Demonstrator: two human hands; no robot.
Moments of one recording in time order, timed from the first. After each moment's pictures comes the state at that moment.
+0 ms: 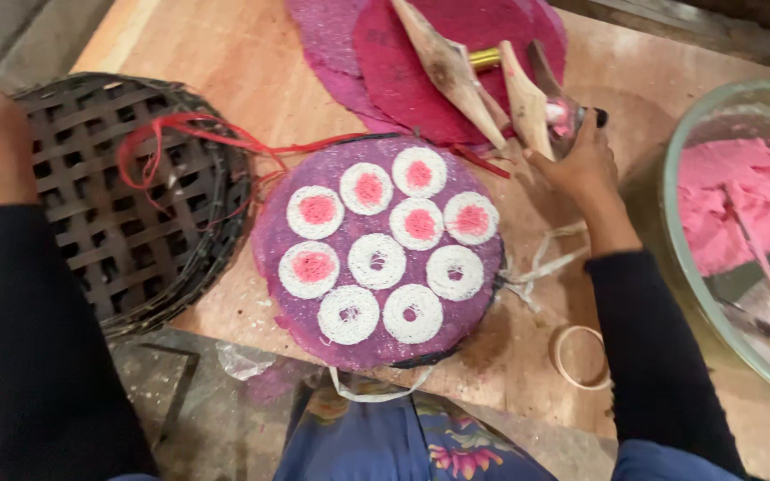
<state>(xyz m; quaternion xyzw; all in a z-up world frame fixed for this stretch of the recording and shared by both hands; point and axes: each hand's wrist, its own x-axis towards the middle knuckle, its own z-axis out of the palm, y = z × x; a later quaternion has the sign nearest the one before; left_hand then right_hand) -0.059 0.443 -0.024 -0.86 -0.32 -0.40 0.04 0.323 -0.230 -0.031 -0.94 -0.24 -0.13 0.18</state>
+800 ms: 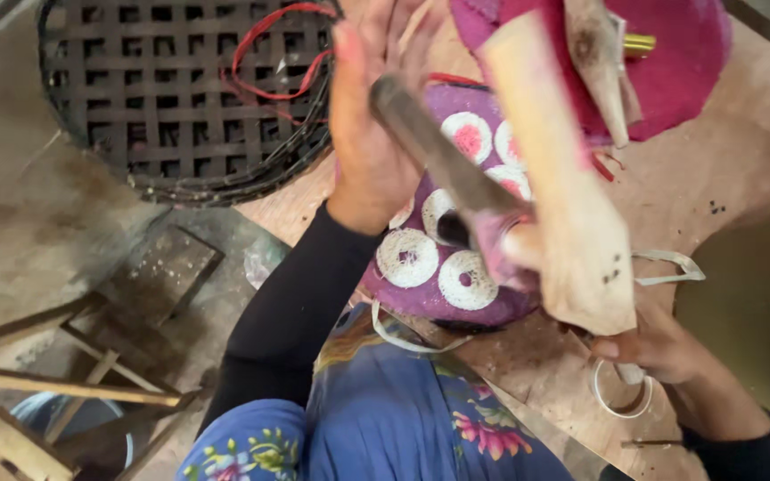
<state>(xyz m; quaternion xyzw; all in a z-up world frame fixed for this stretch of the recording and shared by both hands) 0.005 0.079 0.053 -0.33 0.09 -0.45 -0.83 0.136 -0.273 0.036 -0.59 -0.30 0.58 0.48</state>
